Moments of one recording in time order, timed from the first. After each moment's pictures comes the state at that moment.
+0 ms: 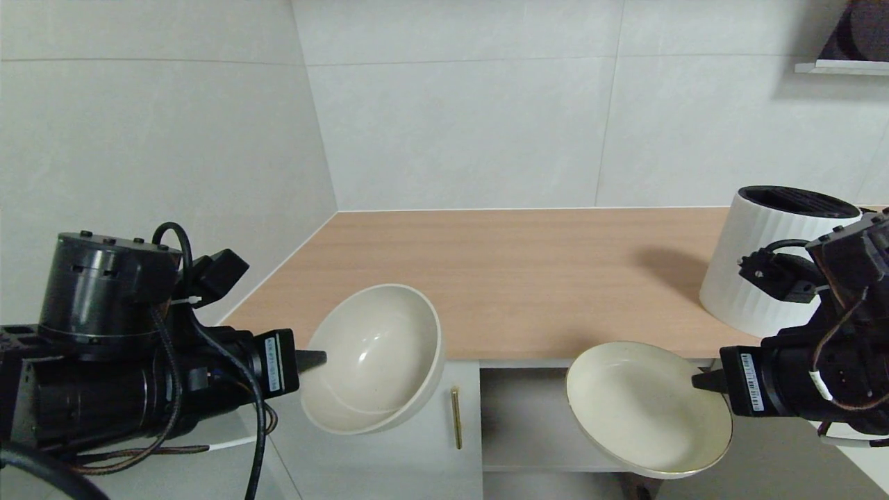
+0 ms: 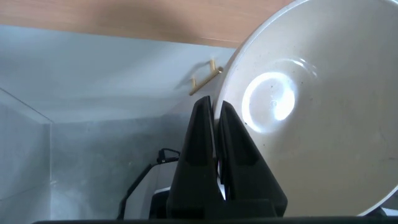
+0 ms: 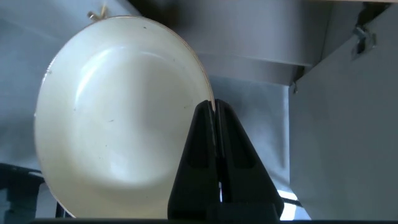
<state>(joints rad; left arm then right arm) -0.39 1.40 -0.72 -0.07 -0.06 -0.51 0.55 1.39 -0.90 0.31 -0.11 0.43</state>
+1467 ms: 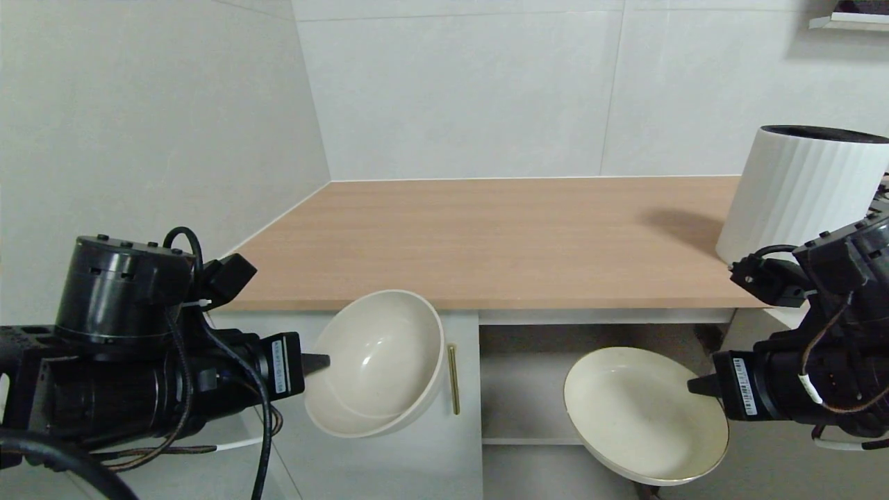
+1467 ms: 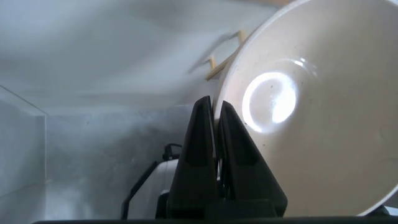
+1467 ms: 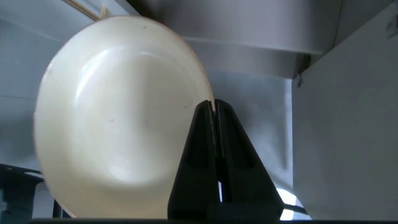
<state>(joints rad) -0.39 1.42 -0.72 -0.07 -0.06 -0.51 0.54 1.41 -0.90 0.31 -0.11 0.43</state>
